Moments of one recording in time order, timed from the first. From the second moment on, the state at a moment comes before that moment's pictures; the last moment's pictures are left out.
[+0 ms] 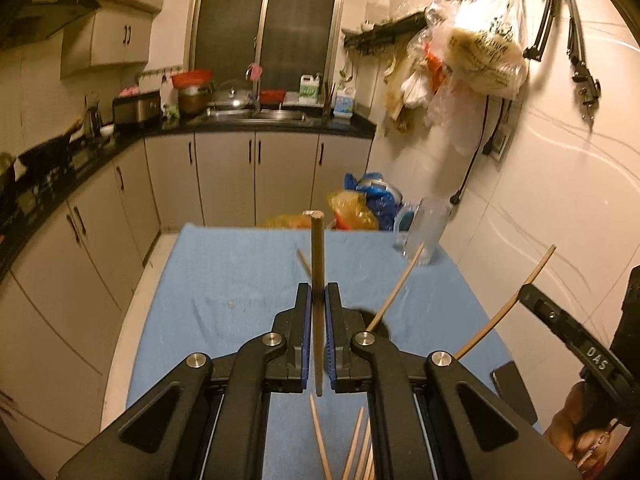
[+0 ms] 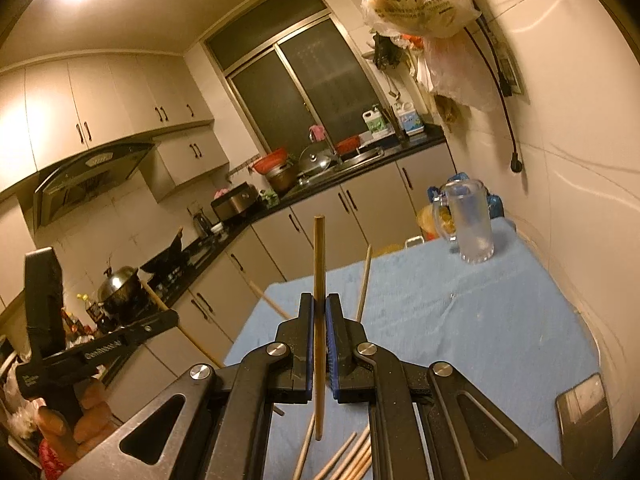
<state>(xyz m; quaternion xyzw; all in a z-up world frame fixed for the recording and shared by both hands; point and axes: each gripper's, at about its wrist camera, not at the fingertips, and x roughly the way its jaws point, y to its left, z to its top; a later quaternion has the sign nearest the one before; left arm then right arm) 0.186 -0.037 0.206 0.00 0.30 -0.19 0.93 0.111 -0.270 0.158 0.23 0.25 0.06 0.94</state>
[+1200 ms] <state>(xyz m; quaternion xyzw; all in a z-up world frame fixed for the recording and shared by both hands) 0.284 -0.087 0.130 -0.04 0.38 -0.22 0.90 0.229 -0.285 0.071 0.26 0.35 0.02 0.90</state>
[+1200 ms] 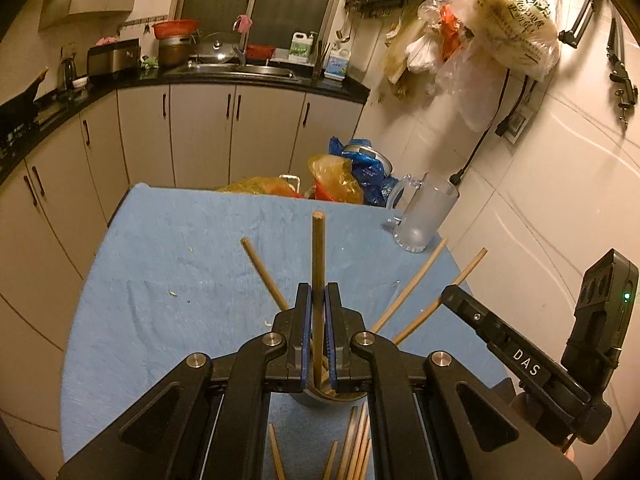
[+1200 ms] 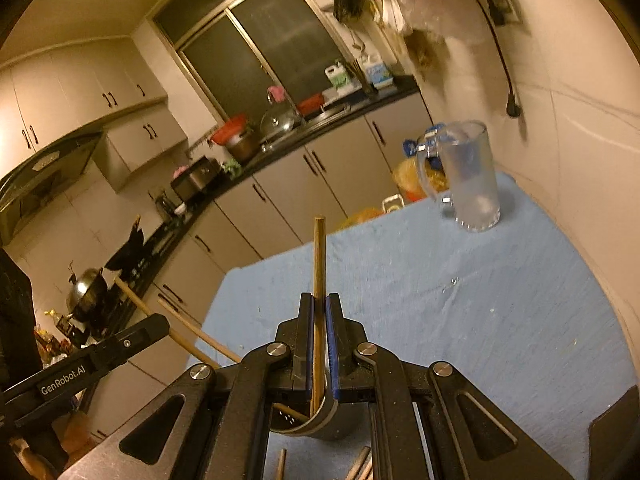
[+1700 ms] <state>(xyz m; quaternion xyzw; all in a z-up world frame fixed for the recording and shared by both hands) 0.265 -0.068 0.143 -0.05 0.36 -0.22 0.91 0.208 -0.283 0.094 0.23 0.33 0.04 0.91</state>
